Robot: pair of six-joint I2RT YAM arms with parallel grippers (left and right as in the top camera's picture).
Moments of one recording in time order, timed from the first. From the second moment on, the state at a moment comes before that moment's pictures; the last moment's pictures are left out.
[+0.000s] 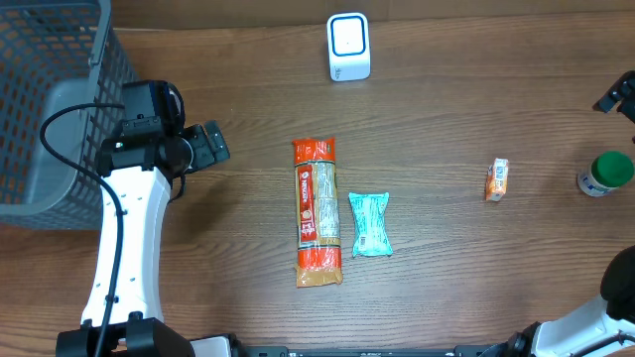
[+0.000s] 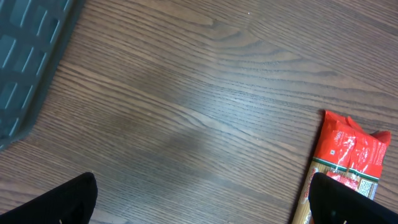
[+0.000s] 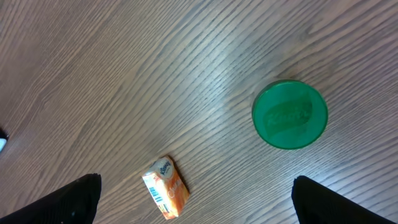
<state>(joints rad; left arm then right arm) 0.15 1.49 1.29 -0.90 -0.03 -0.26 -0.48 1.85 1.86 -1.30 -0.19 0.28</state>
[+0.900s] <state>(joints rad) 0.15 1.49 1.29 -0.90 -0.03 -0.26 -0.23 1.85 1.46 -1.19 -0.20 0.25</state>
